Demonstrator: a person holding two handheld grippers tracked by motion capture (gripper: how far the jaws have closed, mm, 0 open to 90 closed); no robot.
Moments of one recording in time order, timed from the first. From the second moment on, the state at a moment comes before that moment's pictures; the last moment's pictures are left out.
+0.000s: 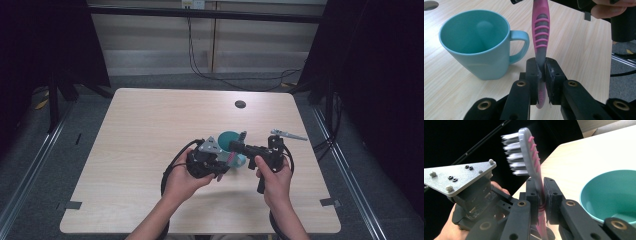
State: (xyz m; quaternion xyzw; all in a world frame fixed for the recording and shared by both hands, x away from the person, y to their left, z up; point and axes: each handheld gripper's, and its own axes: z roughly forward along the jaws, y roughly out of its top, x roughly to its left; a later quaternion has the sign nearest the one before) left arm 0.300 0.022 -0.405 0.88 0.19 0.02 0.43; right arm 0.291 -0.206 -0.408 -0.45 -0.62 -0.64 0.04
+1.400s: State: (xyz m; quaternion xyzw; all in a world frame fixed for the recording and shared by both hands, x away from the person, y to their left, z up) left arm 0.303 0.030 -0.413 0.86 0.20 0.02 0.47; right arm 0.290 -0.199 -0.397 -0.42 -0.64 -0.64 0.00
